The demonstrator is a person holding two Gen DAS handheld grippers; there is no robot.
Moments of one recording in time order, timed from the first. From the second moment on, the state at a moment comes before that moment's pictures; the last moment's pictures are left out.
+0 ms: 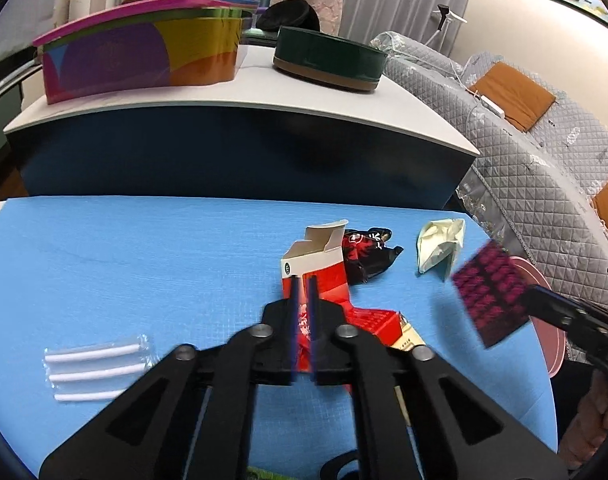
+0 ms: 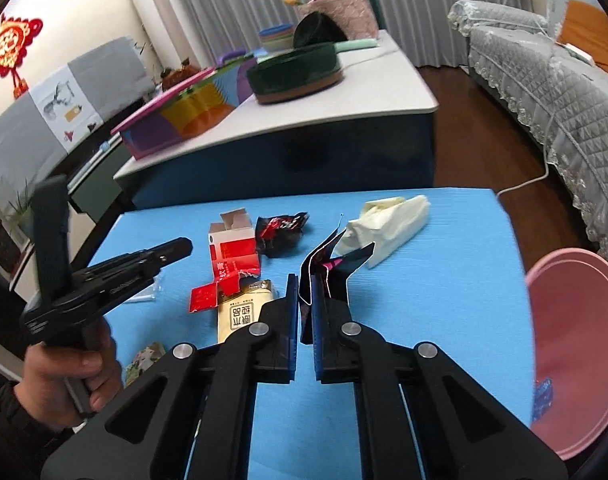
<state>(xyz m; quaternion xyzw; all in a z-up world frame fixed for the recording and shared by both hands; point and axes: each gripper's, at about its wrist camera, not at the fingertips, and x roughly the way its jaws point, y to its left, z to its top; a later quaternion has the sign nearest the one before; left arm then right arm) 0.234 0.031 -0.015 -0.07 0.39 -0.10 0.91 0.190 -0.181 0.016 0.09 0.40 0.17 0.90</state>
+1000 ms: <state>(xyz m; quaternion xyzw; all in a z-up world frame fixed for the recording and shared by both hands) 0.218 0.035 -0.001 -0.08 0.39 -0.12 0.91 0.161 -0.219 0.049 0.08 0.36 0.15 0.92</state>
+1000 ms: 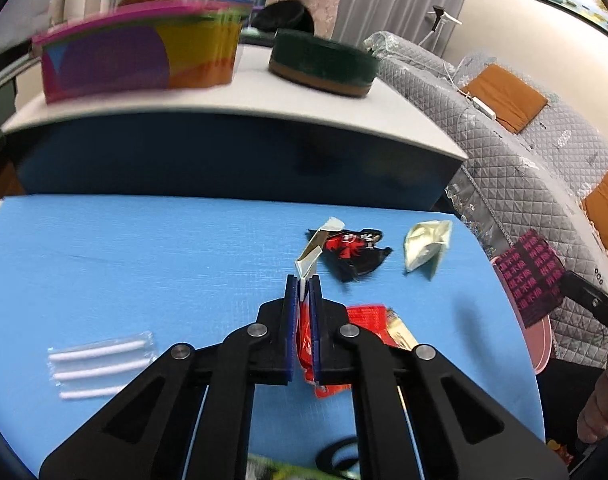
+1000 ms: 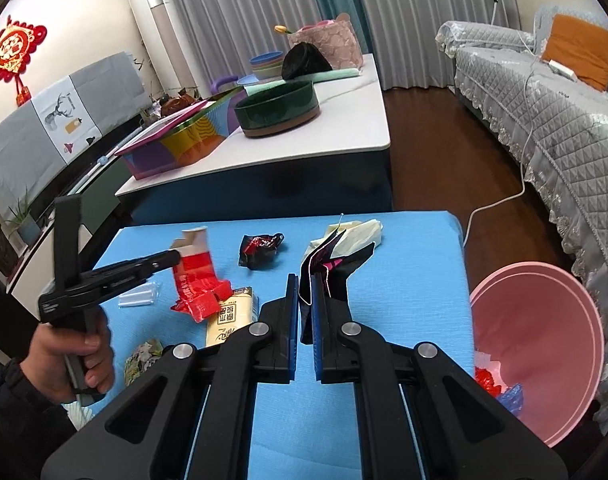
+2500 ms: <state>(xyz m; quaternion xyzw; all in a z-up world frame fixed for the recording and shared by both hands) 0.125 -0.121 0.056 -0.01 0.32 -0.19 0.93 0.083 -0.377 0.074 0.10 0.31 0.00 0.95</state>
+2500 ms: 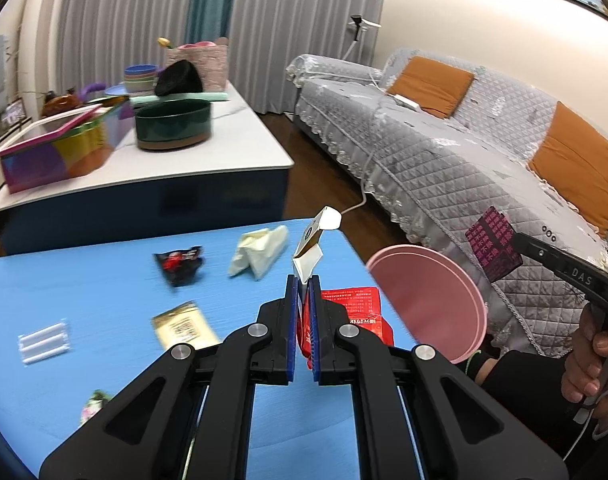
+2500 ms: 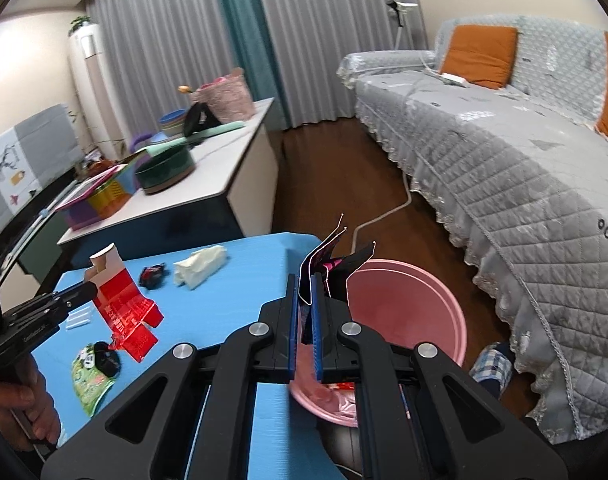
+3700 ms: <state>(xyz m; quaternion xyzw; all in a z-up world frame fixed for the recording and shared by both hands) 0.199 -0.283 0.026 0.03 0.34 -0.32 0.89 0.111 -0.404 0.059 0.05 0.33 -0.08 0.94</state>
